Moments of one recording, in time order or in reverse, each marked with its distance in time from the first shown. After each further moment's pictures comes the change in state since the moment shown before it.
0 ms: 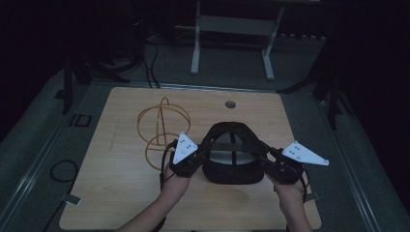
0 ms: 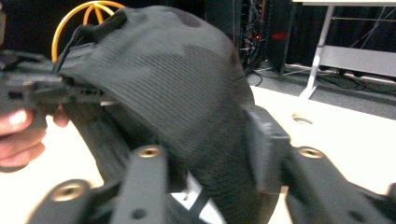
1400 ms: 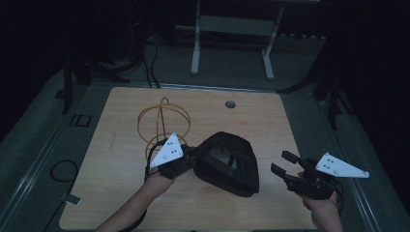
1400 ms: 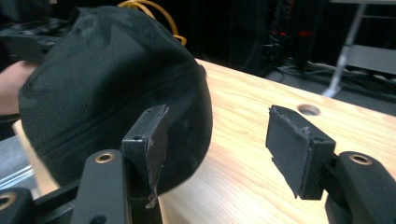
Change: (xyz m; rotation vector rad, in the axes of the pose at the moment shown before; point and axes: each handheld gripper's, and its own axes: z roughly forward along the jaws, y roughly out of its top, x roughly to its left) left arm 0.029 0.006 -0.032 -0.087 -0.316 0.199; right arm -0.023 0.001 -0.066 0.025 0.128 -0.044
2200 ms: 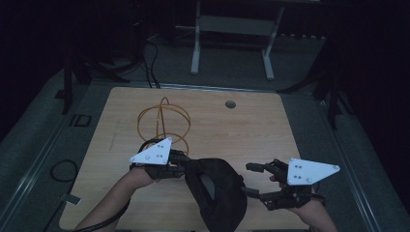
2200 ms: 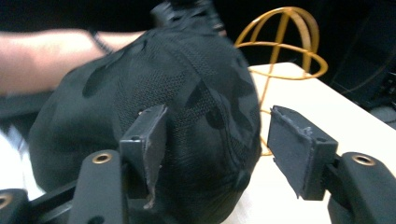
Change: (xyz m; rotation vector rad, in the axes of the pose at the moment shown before) left arm 0.013 0.012 -0.017 0.017 -0.441 0.166; right arm 0.061 0.035 0.031 0.078 0.412 -0.267
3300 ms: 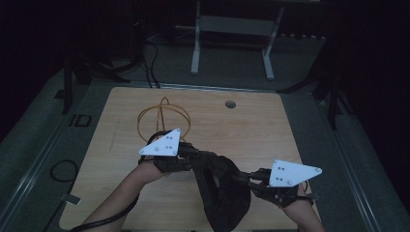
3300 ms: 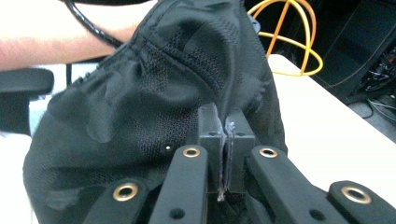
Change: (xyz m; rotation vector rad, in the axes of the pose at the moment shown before) left arm 0.008 0.023 0.013 -0.033 0.052 -0.020; right arm 0.002 0.004 0.021 0.046 -0.068 -0.044
